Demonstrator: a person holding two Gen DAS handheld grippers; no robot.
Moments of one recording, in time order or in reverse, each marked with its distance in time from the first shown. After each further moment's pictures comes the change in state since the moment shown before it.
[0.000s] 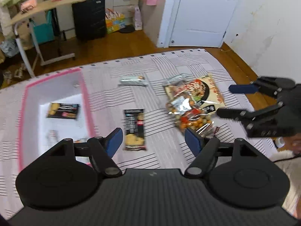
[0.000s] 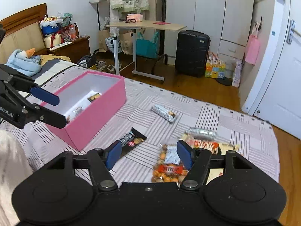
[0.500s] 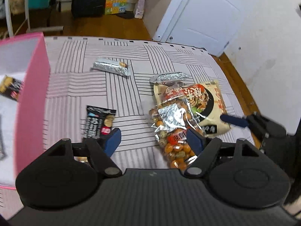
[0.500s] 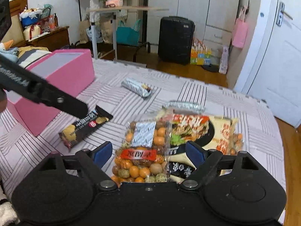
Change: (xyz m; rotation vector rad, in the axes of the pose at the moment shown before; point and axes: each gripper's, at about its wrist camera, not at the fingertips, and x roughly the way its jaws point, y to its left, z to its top) left arm 0.144 0.002 0.005 -0.230 0.011 -0.115; right arm 0.088 -0.039 -0.052 0.055 0.055 -0.088
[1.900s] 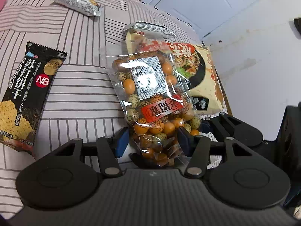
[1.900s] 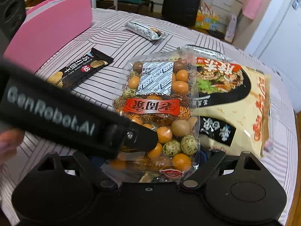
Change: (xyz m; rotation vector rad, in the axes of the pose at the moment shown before) left arm 0.101 -0.006 -0.054 -0.117 0.139 -0.243; right arm 0.055 0.025 -0.032 -0.035 0.253 -0.035
